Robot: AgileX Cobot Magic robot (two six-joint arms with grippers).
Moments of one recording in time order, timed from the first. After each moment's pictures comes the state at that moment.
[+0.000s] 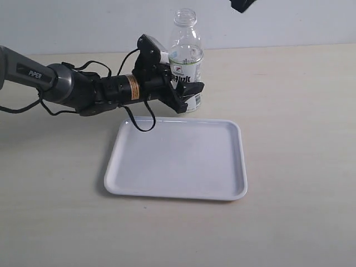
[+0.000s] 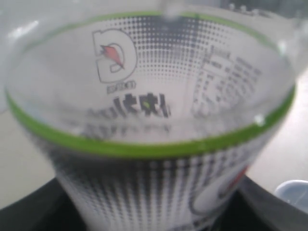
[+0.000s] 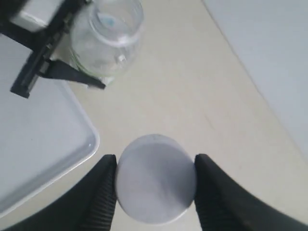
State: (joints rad) left arm -0.43 2.42 -1.45 0.91 -0.85 -0.50; right arm 0.31 1.80 -1.84 -0.12 1.21 -0.50
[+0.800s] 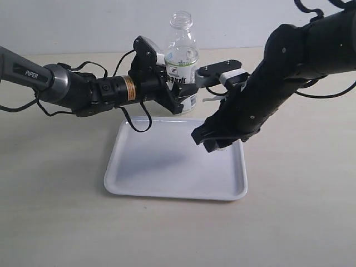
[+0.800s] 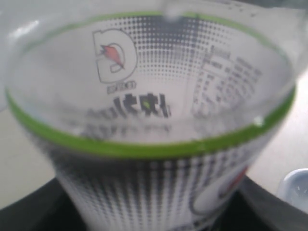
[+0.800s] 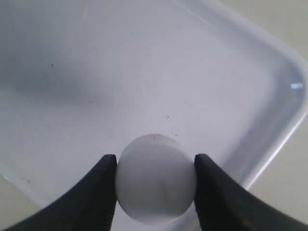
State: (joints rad) left arm -0.42 2.42 -1.44 0.90 -0.84 -0.49; right arm 0.35 1.84 -1.04 0.33 0.57 -0.28
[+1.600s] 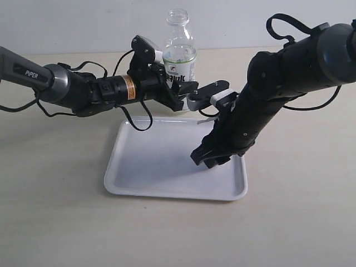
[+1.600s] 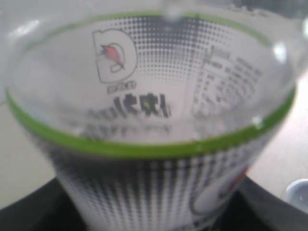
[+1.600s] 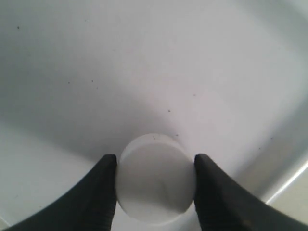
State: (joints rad) left arm -0.42 2.42 -1.44 0.88 -0.83 -0.53; right arm 0.37 1.94 -1.04 0.27 0.53 -0.32
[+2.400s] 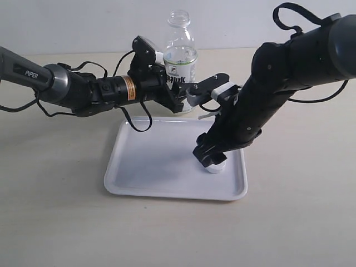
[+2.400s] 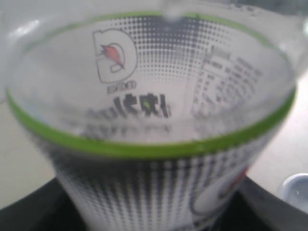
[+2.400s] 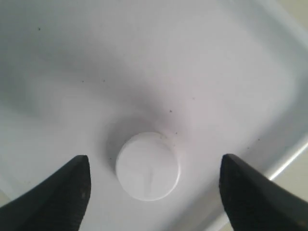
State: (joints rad) left arm -0.42 2.42 -1.44 0.90 -0.83 -0.53; right arm 0.37 1.89 -1.04 0.26 0.55 -0.36
